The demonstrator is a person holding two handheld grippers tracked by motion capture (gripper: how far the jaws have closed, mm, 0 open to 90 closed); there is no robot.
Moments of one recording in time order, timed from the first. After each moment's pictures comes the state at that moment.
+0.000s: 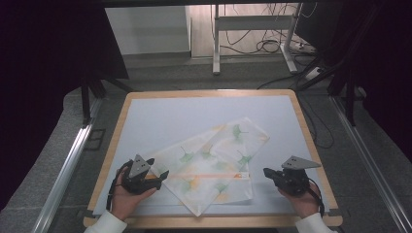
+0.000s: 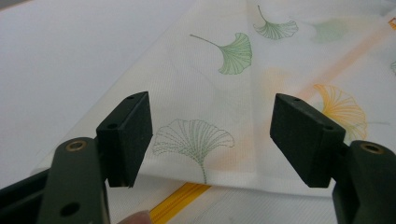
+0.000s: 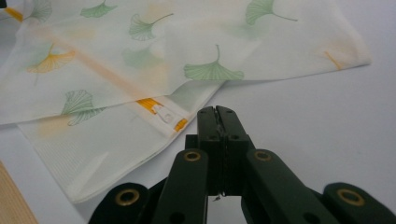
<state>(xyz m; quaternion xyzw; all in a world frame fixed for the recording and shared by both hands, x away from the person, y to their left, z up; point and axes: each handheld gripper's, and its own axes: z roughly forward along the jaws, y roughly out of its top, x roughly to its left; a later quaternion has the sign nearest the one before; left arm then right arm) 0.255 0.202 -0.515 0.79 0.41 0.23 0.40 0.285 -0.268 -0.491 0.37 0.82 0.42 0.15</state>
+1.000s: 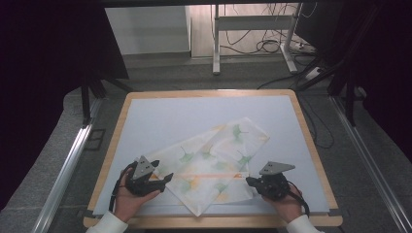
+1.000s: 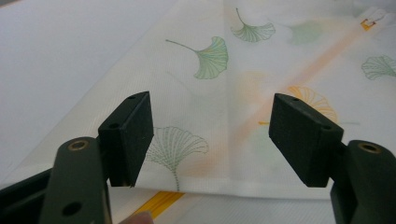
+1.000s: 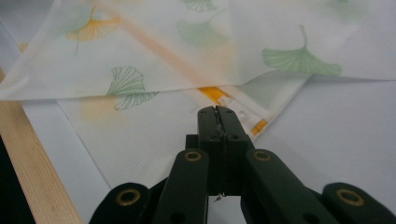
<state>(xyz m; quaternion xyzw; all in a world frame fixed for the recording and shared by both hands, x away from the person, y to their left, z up) 0.250 0.190 -0.512 0.80 0.39 0.21 0.41 0.278 -0.219 -0.508 0.32 0.86 0.38 0.11</state>
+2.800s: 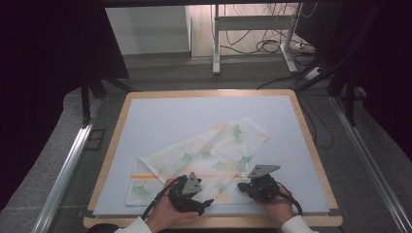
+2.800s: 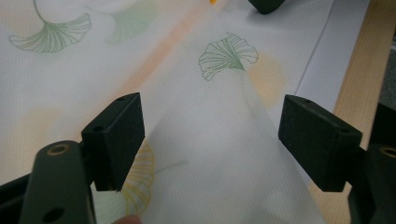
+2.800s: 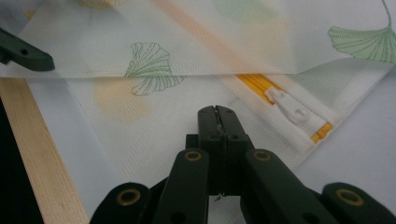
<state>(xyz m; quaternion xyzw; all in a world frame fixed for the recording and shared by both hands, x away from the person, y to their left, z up) 0.238 0.073 -0.533 0.88 0.27 0.13 0.38 0.280 -0.197 -0.524 0.30 0.88 0.35 0.07</state>
